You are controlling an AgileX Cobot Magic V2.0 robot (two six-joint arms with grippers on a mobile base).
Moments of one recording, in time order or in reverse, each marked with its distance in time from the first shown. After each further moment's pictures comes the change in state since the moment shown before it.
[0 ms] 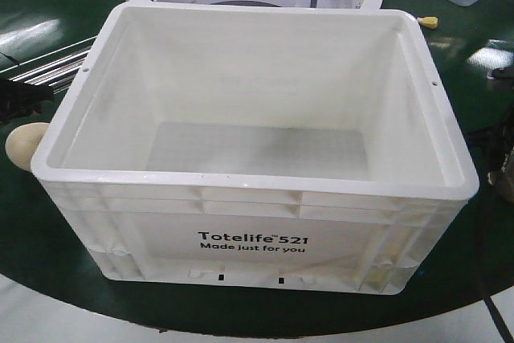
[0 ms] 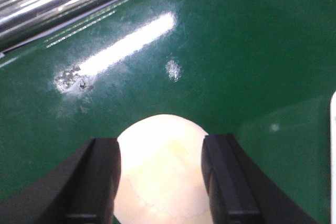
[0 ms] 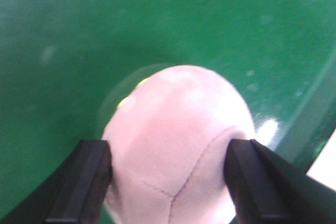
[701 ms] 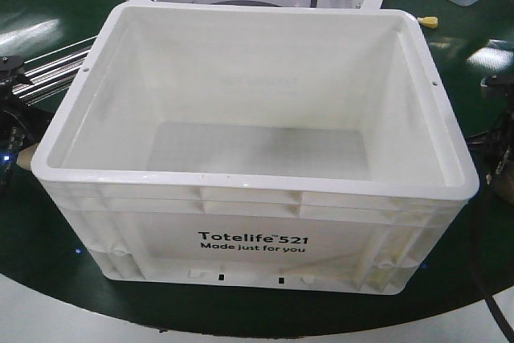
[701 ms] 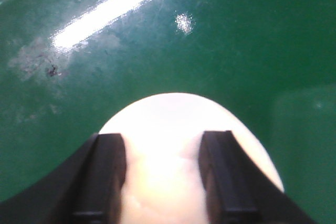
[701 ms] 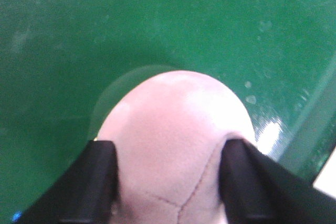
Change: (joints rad) left arm 0.000 0.240 -0.029 0.000 -0.054 0.056; right arm 0.000 0.077 -0.013 -0.045 -0.010 0.032
